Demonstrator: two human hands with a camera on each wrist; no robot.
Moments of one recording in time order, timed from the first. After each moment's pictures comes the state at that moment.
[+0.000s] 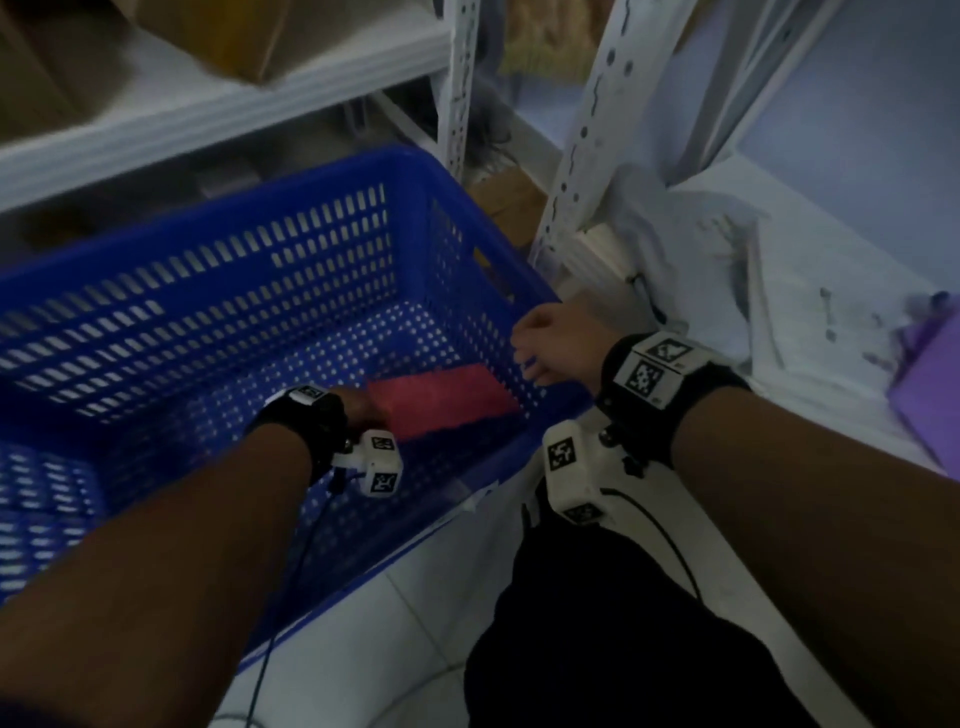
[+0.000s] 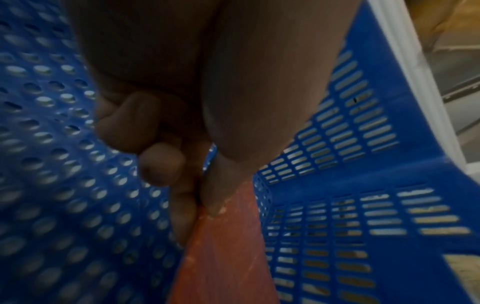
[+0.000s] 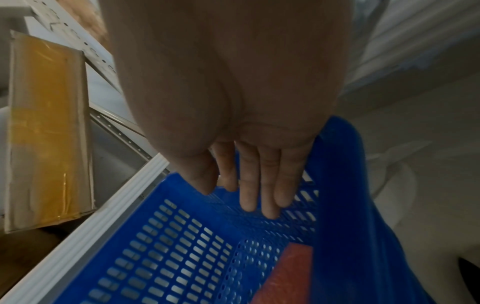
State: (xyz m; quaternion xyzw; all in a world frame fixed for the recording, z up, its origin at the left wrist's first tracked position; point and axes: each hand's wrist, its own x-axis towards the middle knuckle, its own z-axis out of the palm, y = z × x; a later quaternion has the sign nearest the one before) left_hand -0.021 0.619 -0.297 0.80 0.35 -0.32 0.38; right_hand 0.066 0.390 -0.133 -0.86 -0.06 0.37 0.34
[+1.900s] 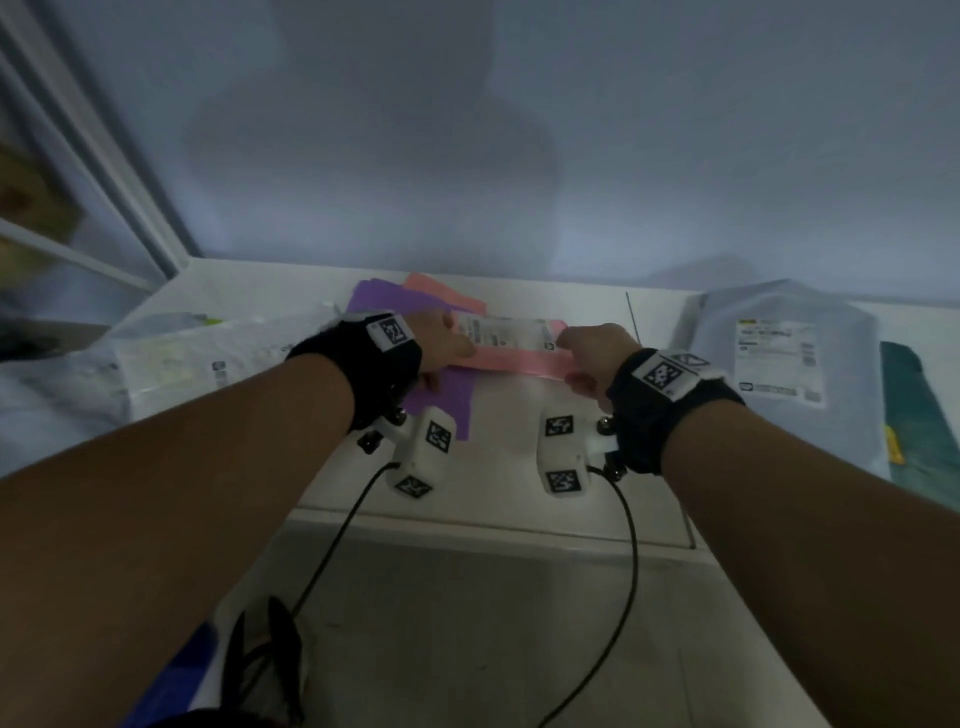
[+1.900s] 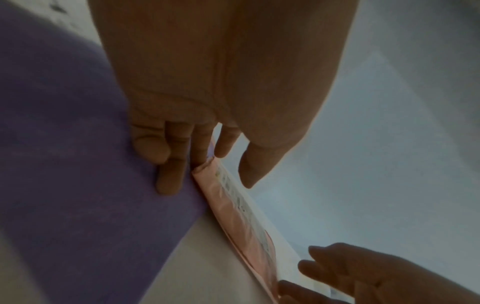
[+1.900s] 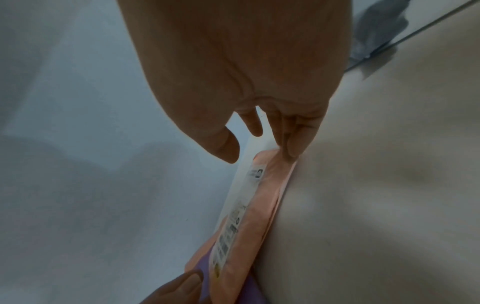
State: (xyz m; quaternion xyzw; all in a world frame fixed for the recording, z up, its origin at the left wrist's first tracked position) left_hand 0.145 0.019 -0.095 0.93 -0.14 -0.25 0.25; right_hand 0.056 -0.155 -0.112 -0.72 0.38 0.00 0.58
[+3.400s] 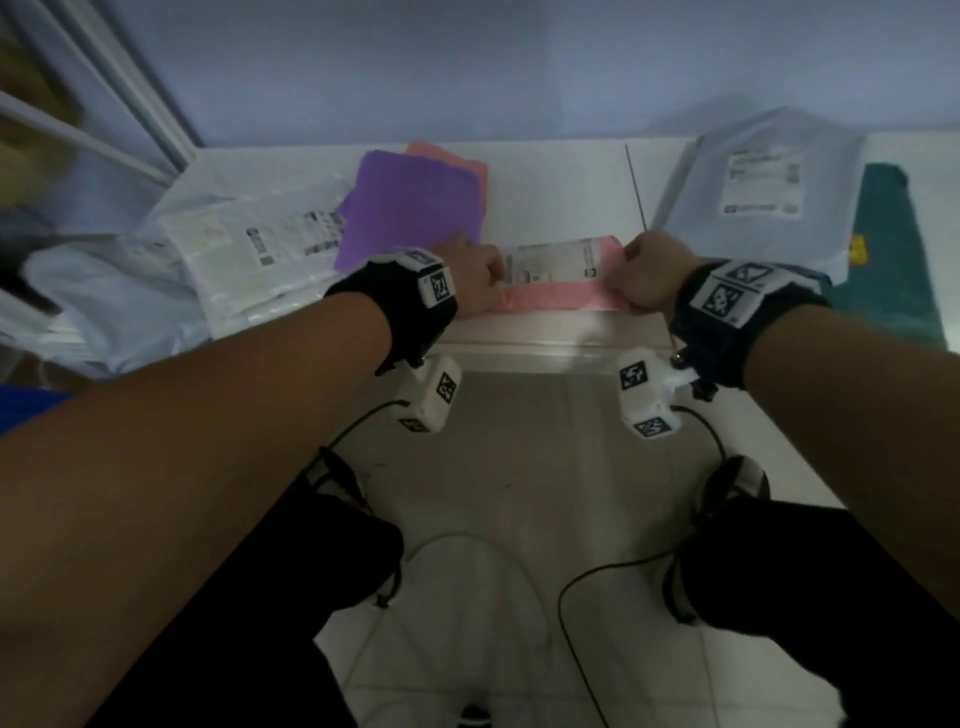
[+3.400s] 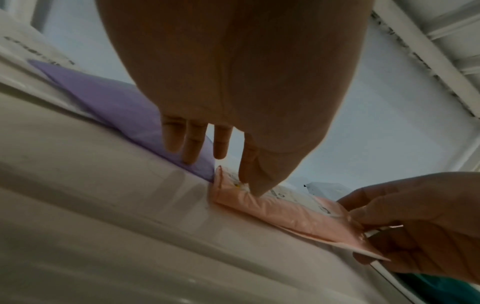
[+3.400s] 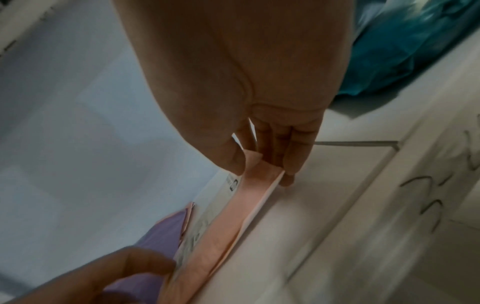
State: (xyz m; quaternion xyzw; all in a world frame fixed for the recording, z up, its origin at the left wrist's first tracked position) left_hand 0.045 0.047 -0.121 0.93 -0.32 -0.18 0.08; right_hand -0.058 -0.149 -0.116 -0.89 0.34 0.07 0.31
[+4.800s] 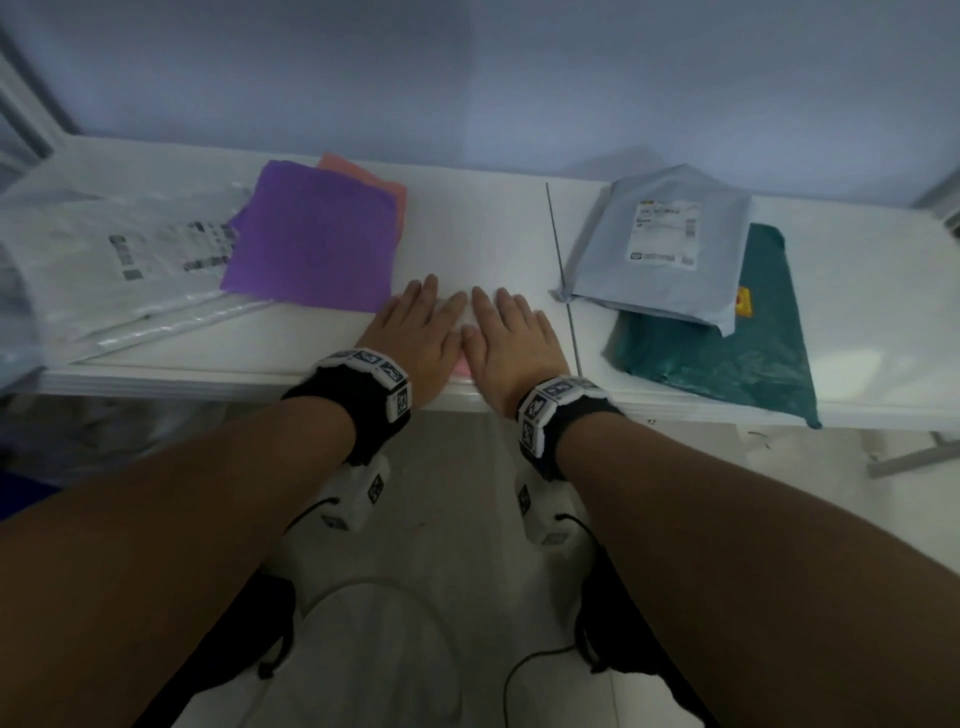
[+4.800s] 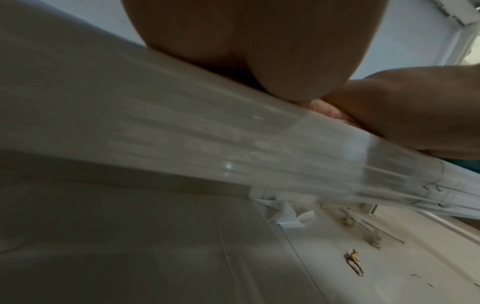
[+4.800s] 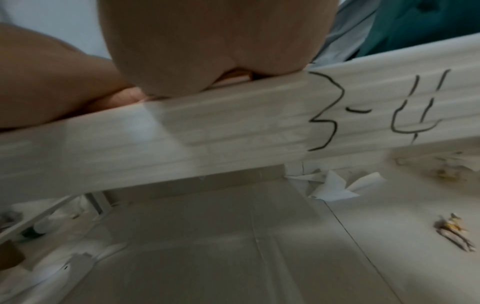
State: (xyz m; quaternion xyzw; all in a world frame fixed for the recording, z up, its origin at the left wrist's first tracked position) left_hand 0.010 0.020 -0.190 0.92 -0.39 -0.06 0.07; right_hand -0.071 -0.116 -0.190 -0.98 0.15 -0.01 0.14
